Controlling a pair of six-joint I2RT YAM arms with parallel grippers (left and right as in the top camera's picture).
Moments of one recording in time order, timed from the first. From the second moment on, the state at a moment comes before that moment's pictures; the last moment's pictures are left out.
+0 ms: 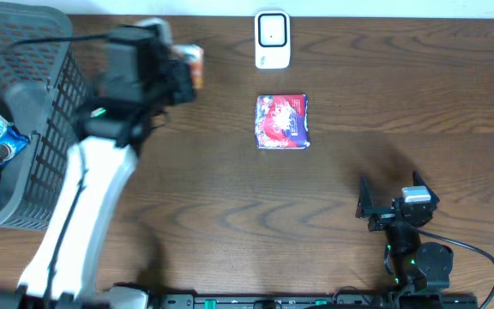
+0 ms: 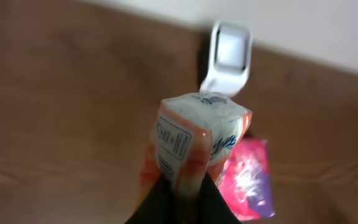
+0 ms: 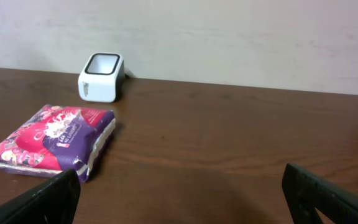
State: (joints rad) left arm -0.23 1.52 1.40 -0.64 0.10 -0.42; right arm 0.03 0.01 0.01 -0.07 -0.05 -0.04
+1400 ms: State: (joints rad) left arm -0.26 1.59 1.42 -0.42 0.06 -0.44; right arm 0.03 0.01 0.01 -0.07 -0.05 -0.04
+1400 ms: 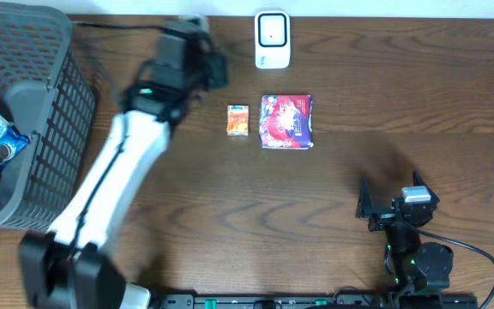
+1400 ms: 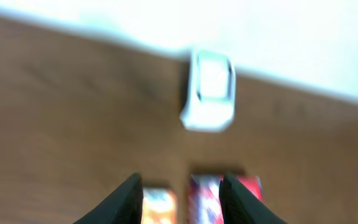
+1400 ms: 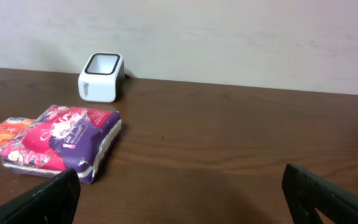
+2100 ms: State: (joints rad) left arm 0.54 1.46 1.43 -0.56 -0.41 0.01; right arm 0.03 0.01 0.01 -0.07 -0.05 -0.04
